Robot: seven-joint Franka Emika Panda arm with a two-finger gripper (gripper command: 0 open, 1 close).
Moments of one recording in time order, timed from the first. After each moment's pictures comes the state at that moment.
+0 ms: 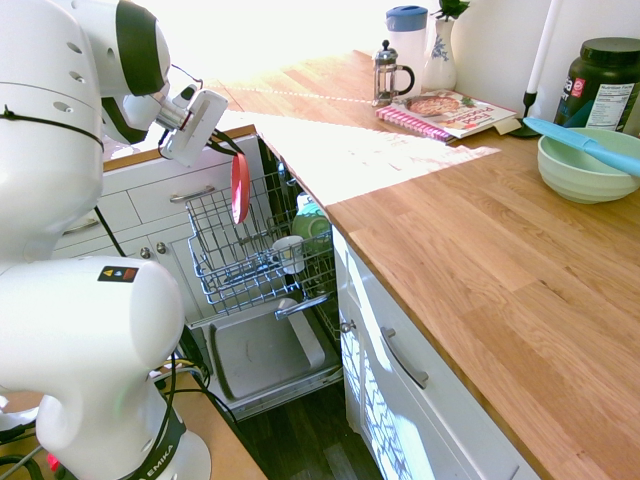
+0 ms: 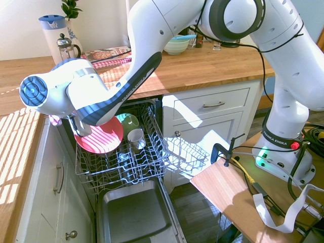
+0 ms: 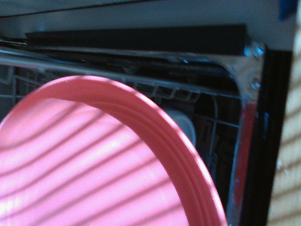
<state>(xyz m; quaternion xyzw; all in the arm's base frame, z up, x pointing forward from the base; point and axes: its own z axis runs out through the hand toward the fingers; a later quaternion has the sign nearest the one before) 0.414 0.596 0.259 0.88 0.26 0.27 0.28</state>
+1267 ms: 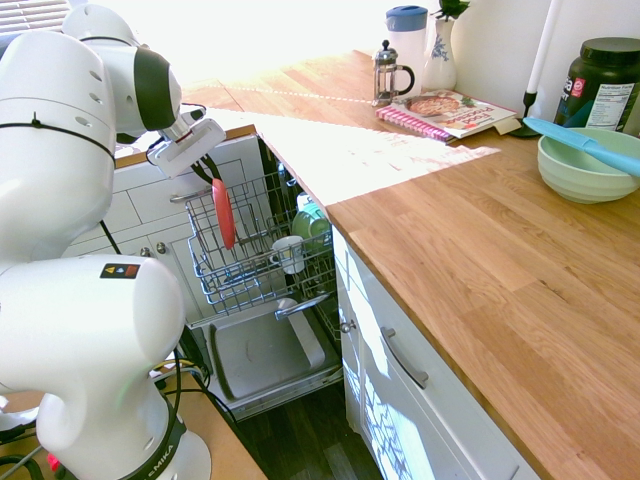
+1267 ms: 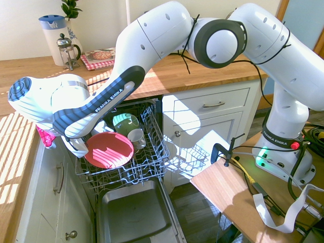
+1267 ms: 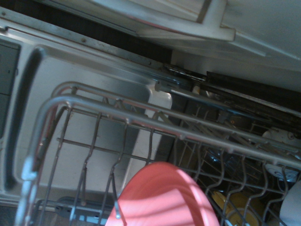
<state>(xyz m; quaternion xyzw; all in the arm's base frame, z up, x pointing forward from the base) 0.416 0.628 0.221 0.91 0.35 0.07 0.19</state>
